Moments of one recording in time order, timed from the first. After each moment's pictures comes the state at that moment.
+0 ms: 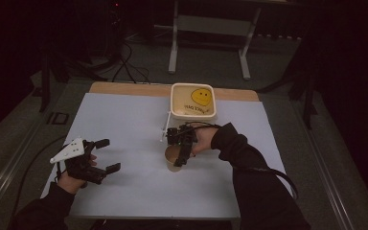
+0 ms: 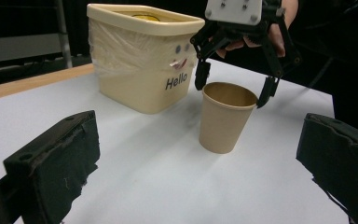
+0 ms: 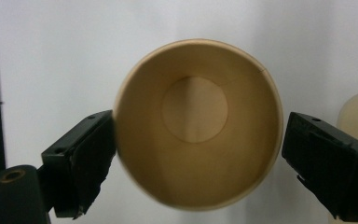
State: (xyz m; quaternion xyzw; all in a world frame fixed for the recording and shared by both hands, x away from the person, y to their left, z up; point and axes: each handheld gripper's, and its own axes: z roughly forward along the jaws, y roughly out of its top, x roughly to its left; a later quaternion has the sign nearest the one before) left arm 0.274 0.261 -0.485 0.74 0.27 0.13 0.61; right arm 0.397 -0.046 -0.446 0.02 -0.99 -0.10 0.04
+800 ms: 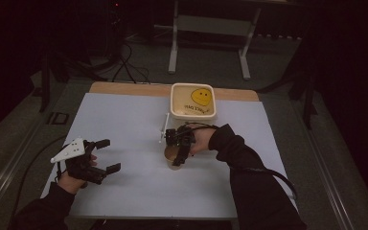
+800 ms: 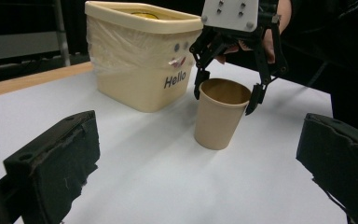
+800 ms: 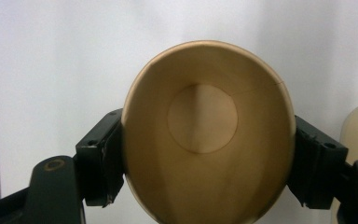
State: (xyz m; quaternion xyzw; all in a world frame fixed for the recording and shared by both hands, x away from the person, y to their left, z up) left arm 0.275 0.261 -0.485 0.74 0.27 0.13 0.61; right arm 0.398 -0.043 -0.451 0.03 -0.99 -0.10 0.04
